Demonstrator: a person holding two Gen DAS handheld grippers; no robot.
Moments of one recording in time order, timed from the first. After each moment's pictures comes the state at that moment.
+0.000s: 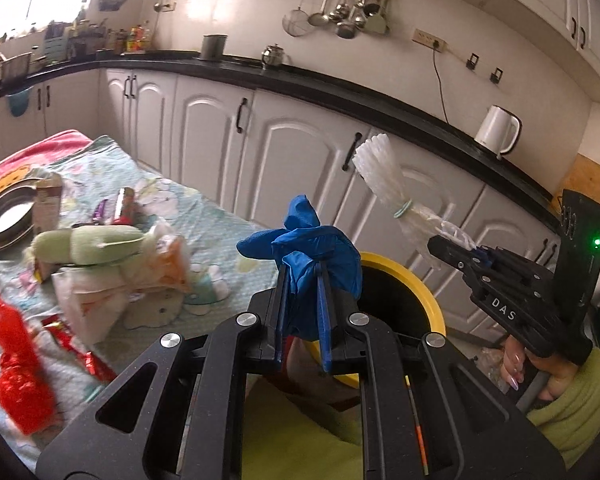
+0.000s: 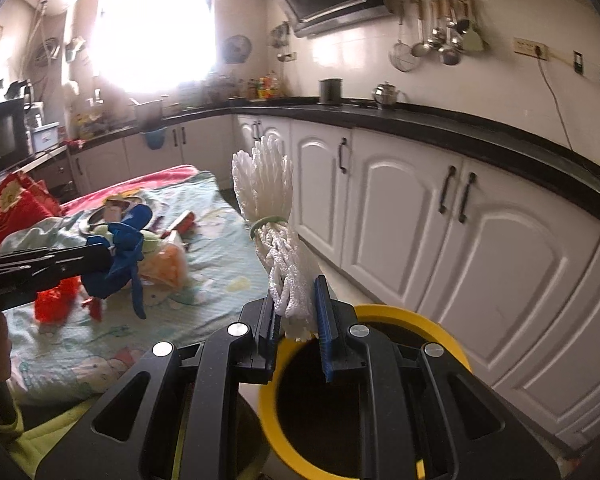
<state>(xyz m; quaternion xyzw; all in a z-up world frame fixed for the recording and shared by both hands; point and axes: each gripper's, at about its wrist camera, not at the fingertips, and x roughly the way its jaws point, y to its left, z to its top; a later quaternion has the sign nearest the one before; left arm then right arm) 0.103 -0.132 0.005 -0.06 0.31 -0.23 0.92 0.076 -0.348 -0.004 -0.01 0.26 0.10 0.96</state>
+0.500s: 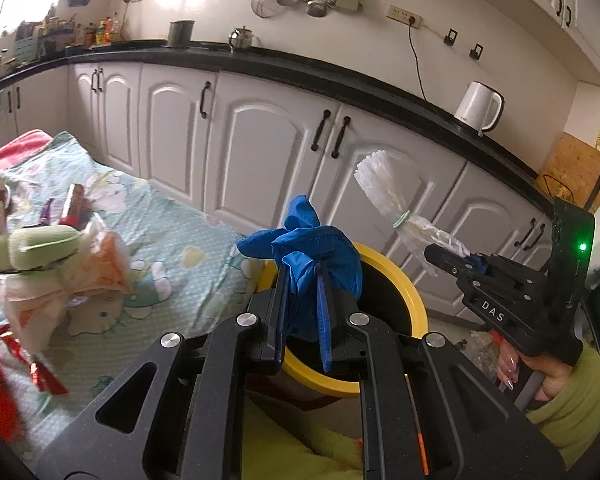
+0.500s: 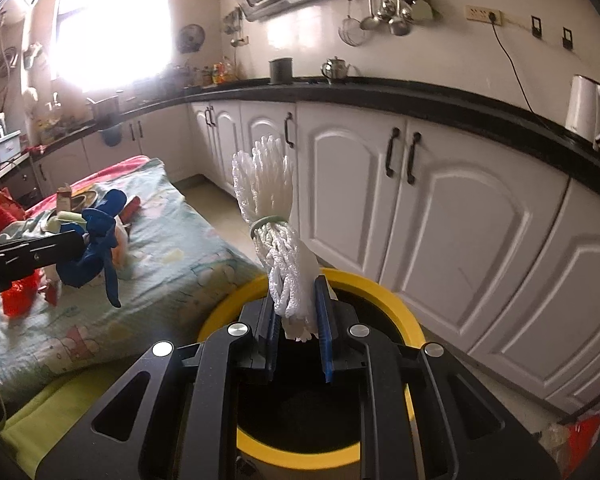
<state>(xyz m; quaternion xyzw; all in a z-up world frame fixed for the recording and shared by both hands) 0.116 -0.181 -0.012 -0.04 0.33 -0.27 0.90 0.073 -0.407 -0.035 0.01 0.29 0.04 0.96</state>
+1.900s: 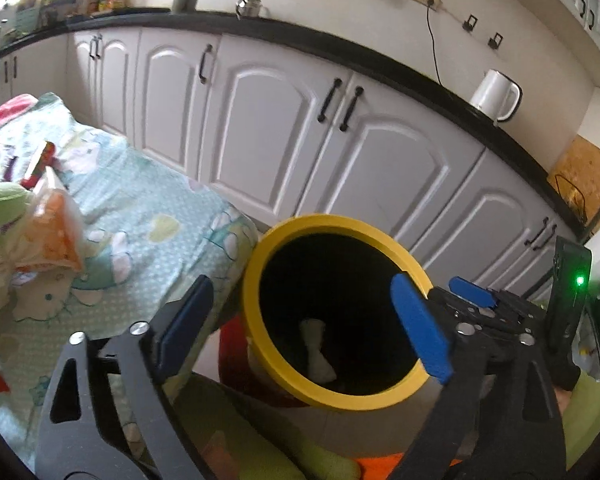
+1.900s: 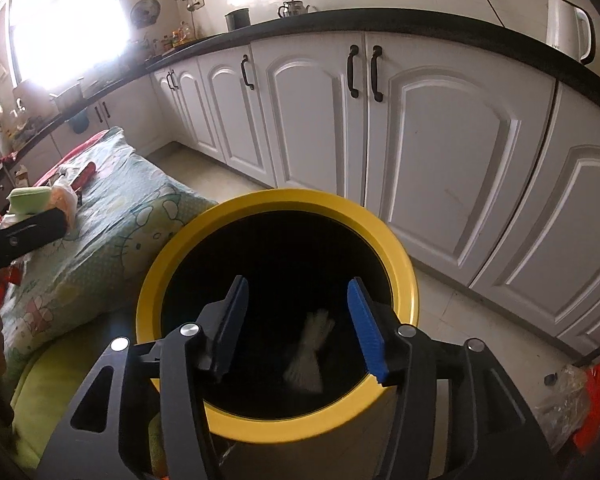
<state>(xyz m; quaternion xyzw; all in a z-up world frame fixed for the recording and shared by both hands) 0.145 -0.206 -0.057 -0.06 0.36 -0.26 0.89 0.086 -0.441 -0.100 0.06 0.37 0.01 0.93</state>
